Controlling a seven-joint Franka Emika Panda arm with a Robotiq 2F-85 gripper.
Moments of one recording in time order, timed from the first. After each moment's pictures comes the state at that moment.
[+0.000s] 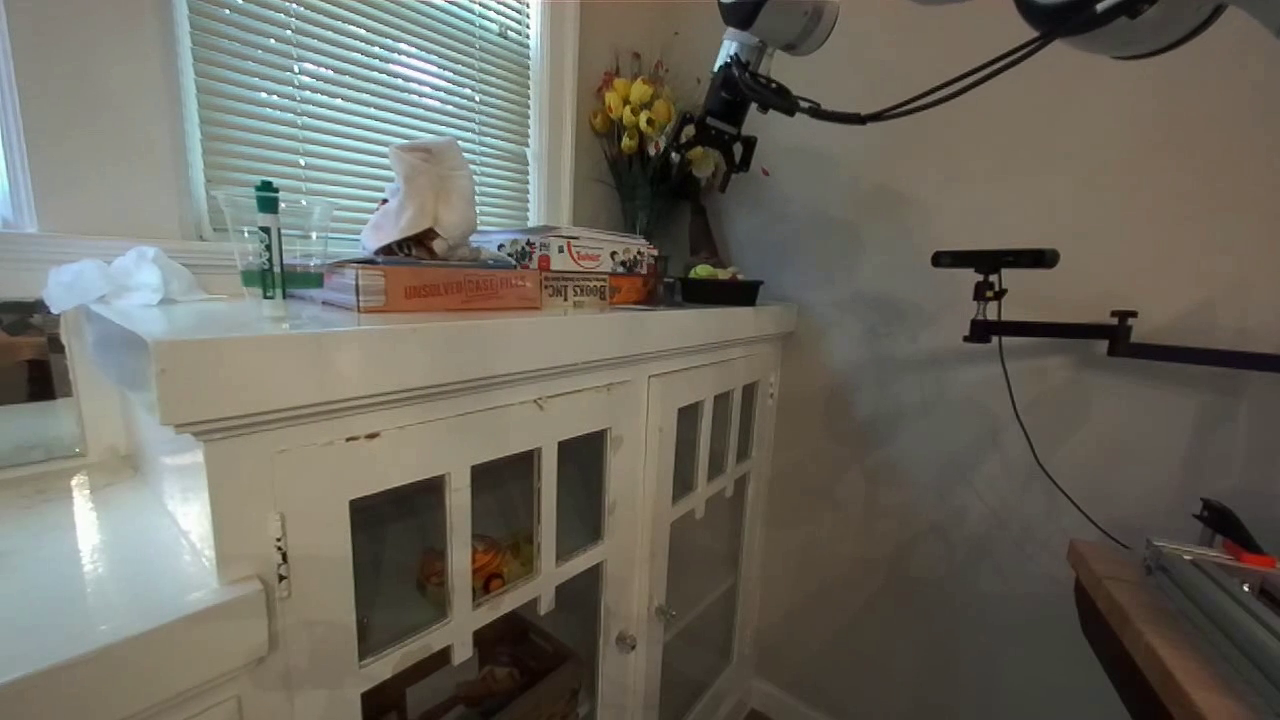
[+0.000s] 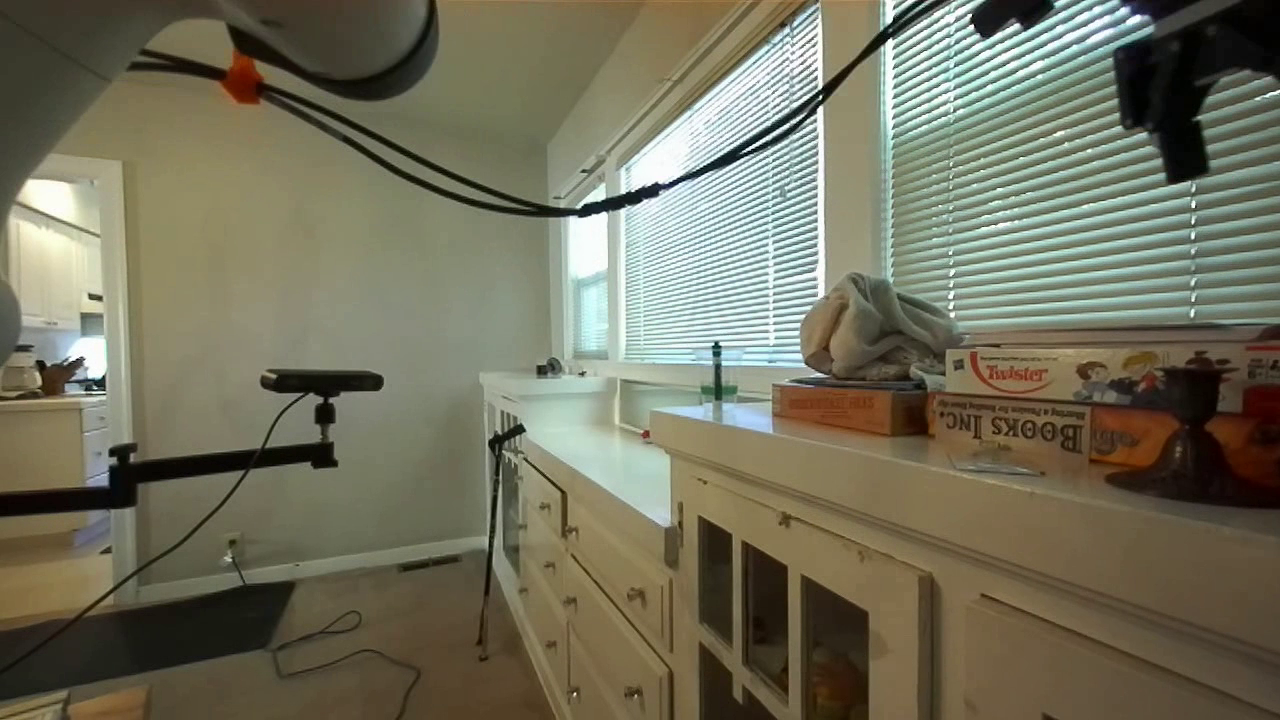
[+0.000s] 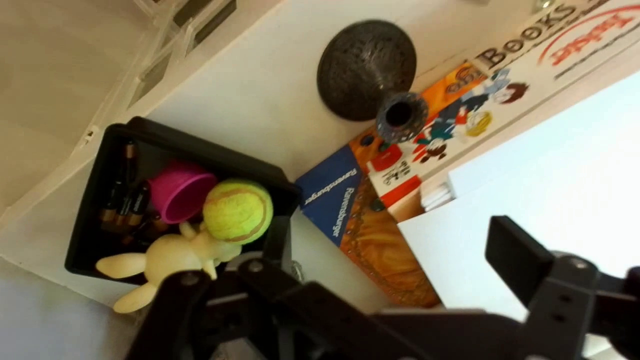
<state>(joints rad) -0.50 0.65 -0.15 -0.84 0.18 1.87 0.26</state>
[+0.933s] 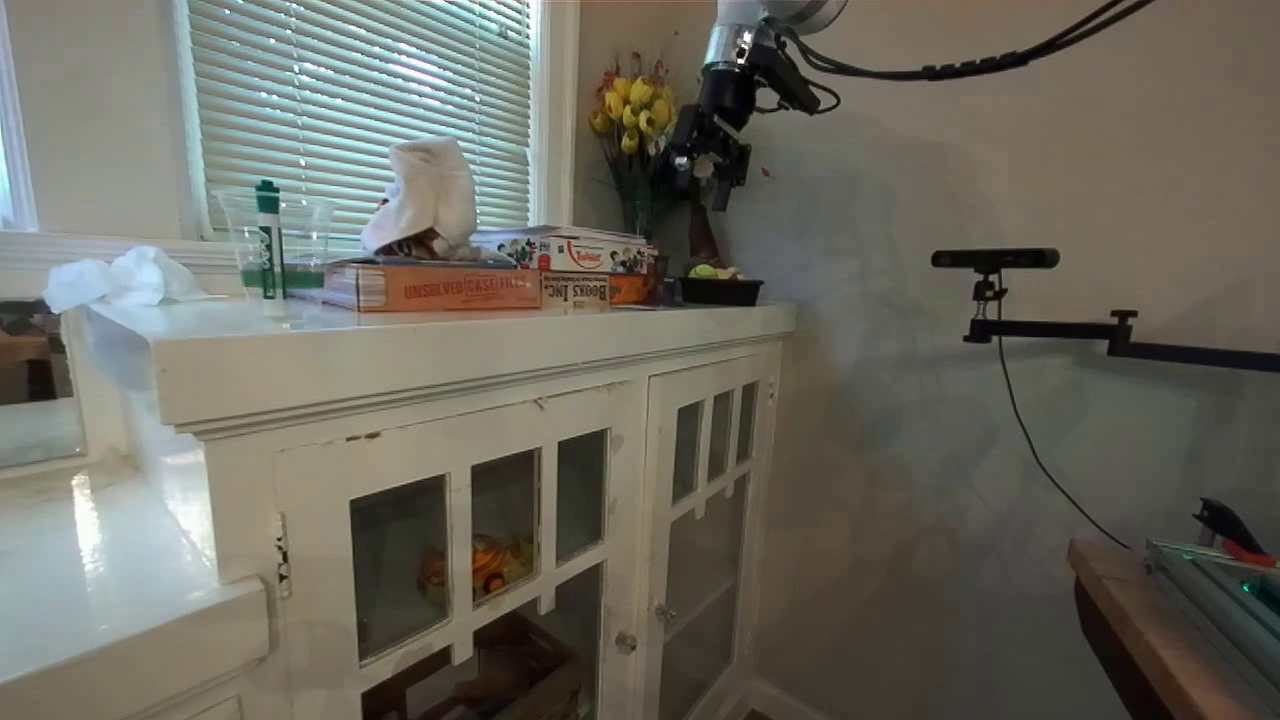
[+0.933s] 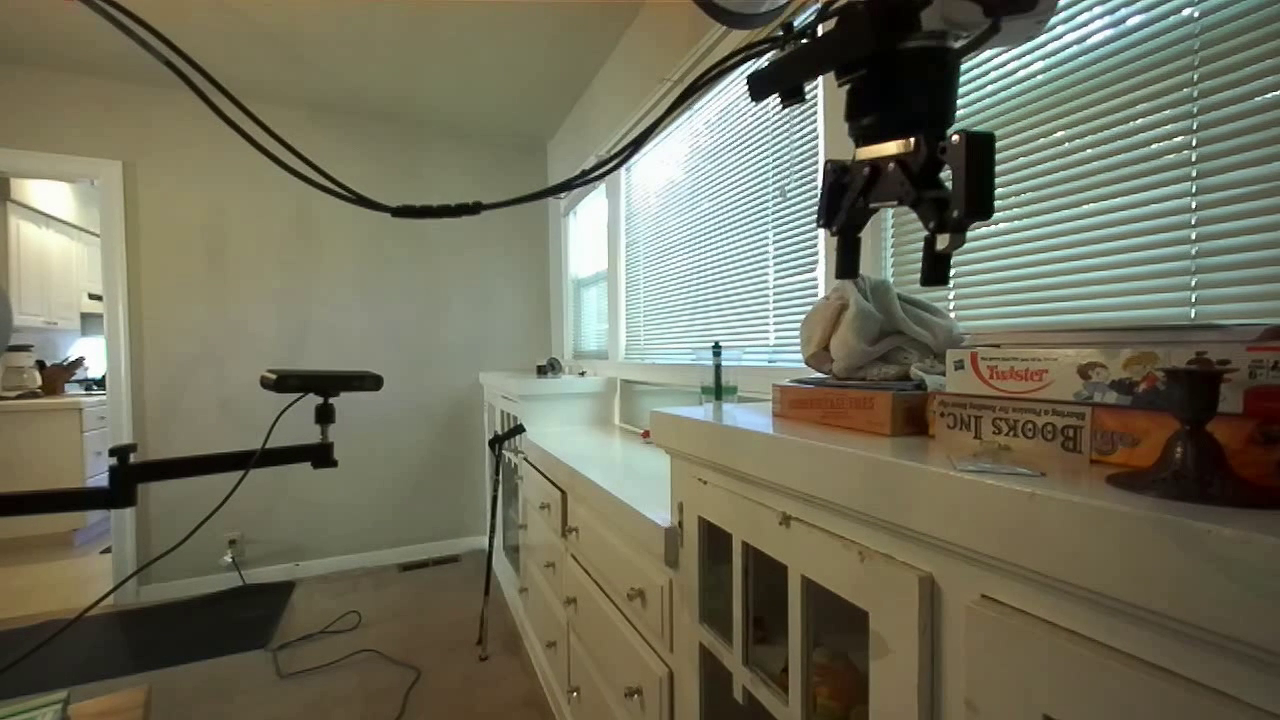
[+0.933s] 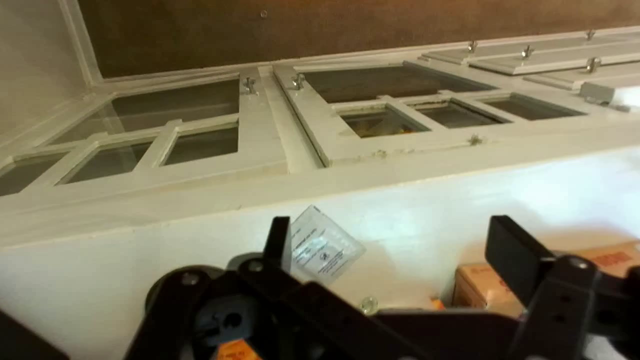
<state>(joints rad) -0.44 0.27 0.01 -1.48 0.18 1.84 -0.13</state>
